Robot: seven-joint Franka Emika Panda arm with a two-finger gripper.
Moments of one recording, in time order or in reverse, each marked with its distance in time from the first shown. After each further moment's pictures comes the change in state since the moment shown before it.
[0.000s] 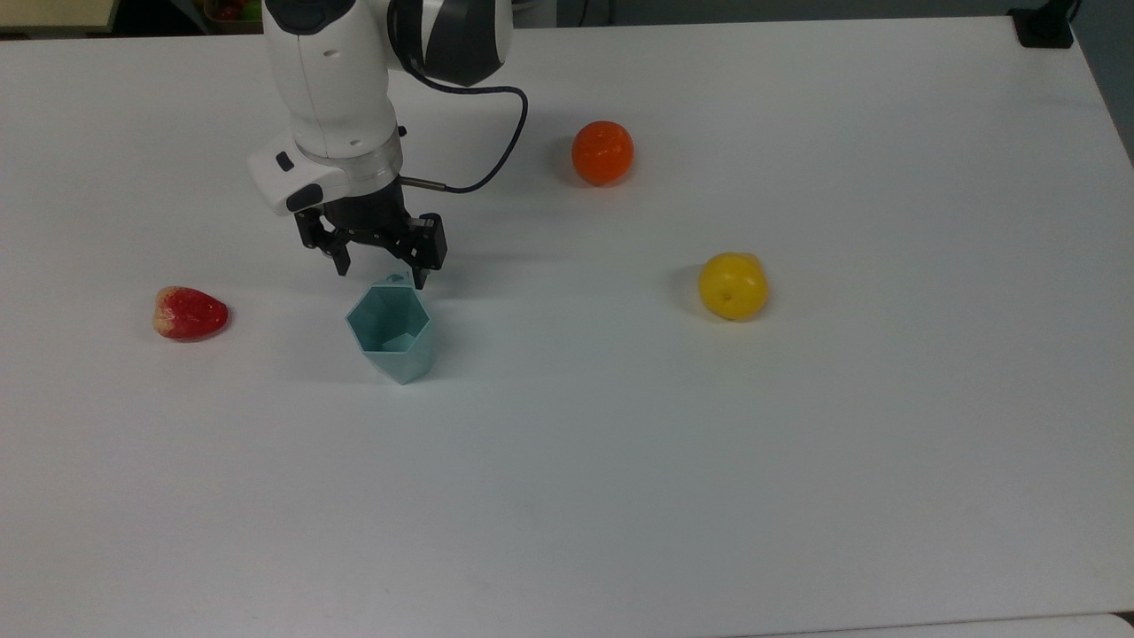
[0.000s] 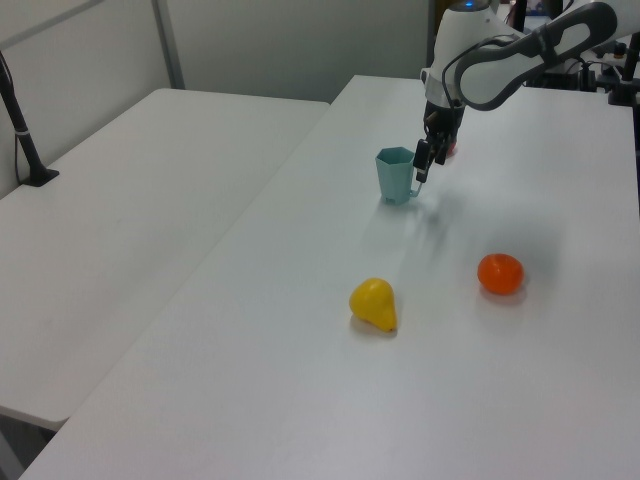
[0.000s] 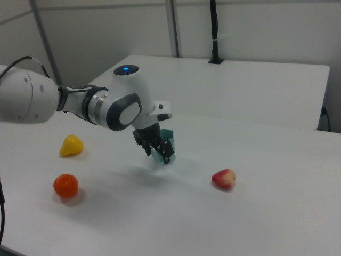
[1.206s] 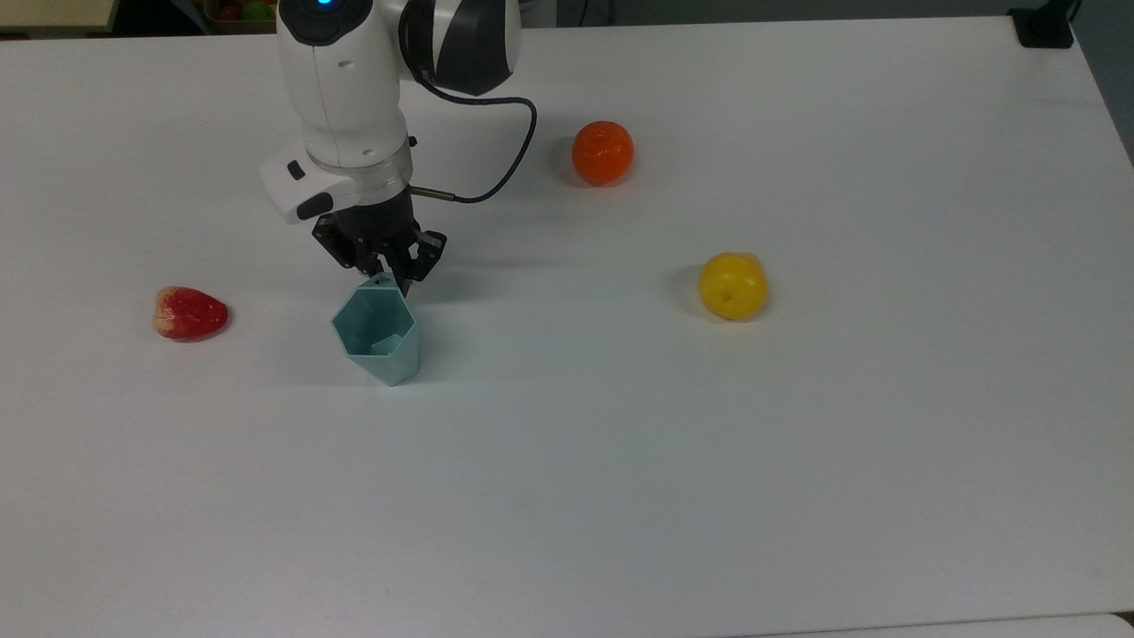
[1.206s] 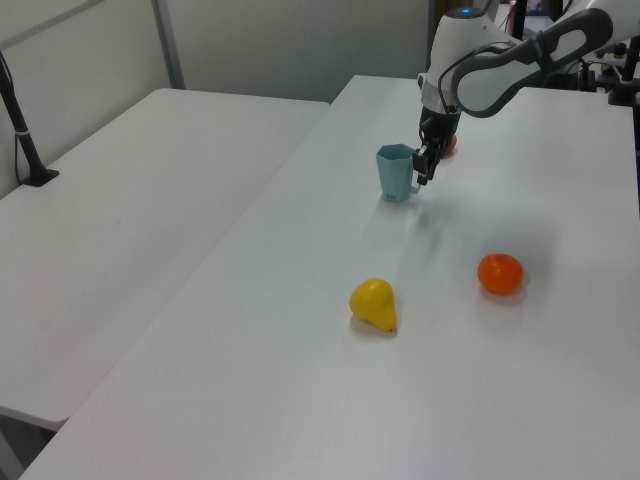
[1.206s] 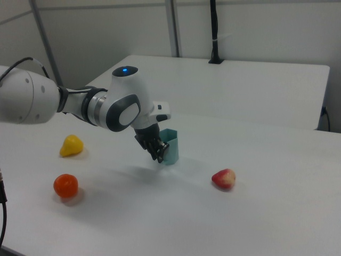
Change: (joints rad) arm 0.011 0.014 0.000 0.003 0.000 0.019 0.027
